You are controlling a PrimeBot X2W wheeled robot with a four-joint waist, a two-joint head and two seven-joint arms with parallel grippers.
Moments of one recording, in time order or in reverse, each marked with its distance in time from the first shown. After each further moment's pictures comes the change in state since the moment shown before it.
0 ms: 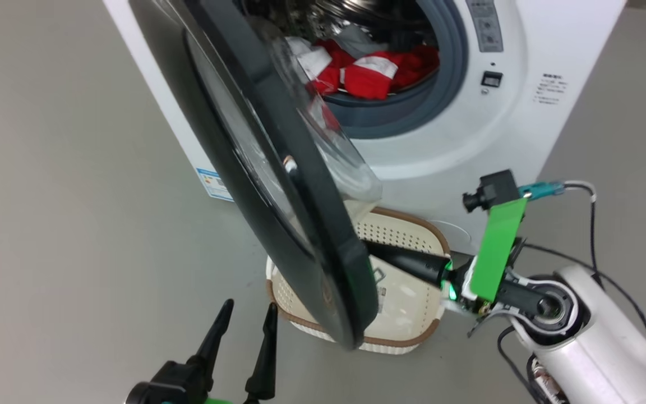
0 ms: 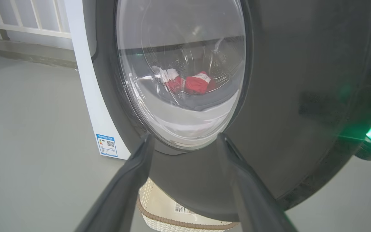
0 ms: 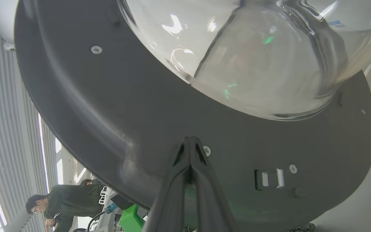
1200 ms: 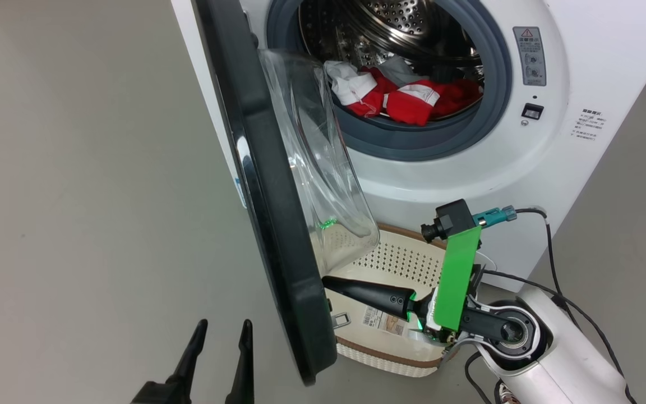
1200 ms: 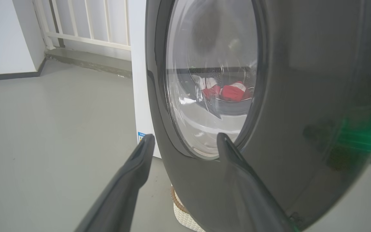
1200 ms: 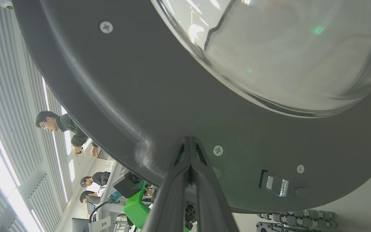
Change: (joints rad) left arm 0.077 0.001 0.069 -0.017 0.035 0.022 0.000; right arm 0.049 0.092 0.032 0.015 -0.047 0.000 0.039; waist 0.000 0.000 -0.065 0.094
